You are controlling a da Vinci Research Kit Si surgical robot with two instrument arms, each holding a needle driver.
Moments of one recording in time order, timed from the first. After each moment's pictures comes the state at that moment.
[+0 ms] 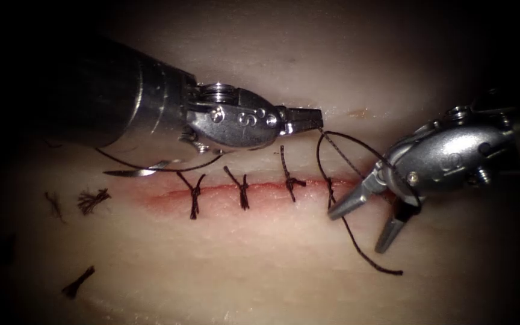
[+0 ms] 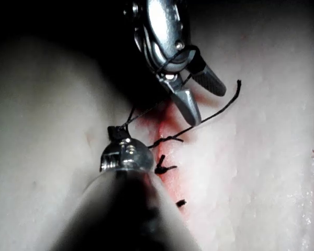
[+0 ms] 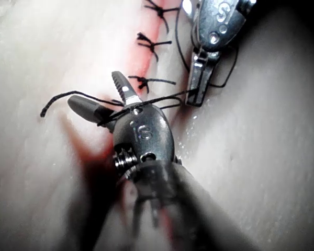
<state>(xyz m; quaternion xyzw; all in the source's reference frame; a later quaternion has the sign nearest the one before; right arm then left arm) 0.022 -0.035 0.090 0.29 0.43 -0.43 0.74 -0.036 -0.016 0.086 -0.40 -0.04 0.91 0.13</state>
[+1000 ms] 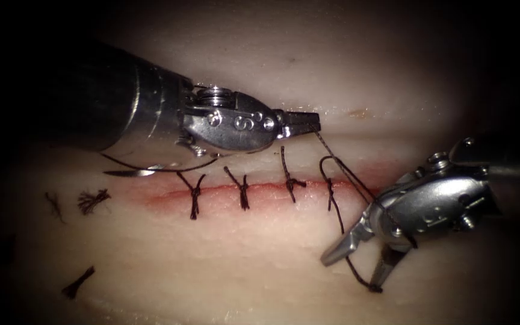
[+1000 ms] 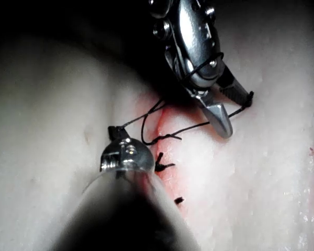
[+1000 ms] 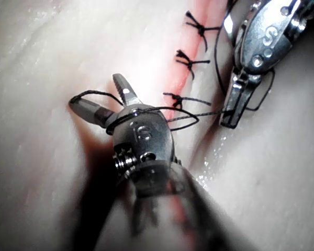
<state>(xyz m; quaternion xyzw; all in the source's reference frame) 0.022 -0.040 0.091 0.31 0.40 -0.48 0.72 -0.035 -0.017 0.086 -0.40 -0.04 0.91 0.14</state>
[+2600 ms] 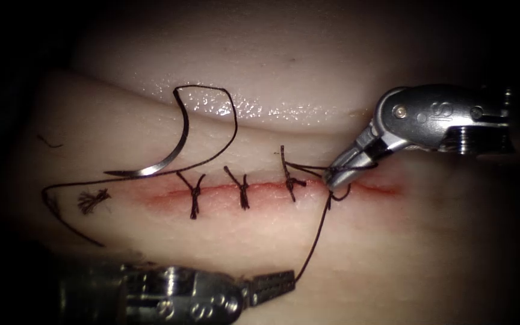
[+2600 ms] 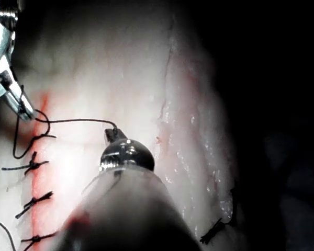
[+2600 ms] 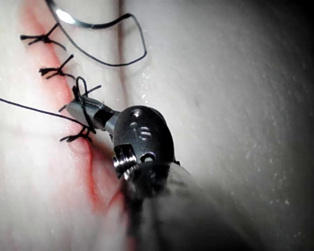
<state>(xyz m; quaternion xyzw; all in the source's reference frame) 0.023 -0.028 0.092 0.39 0.49 -0.09 0.77 -0.035 -0.032 0.076 -0.38 -0.02 0.92 0.10</state>
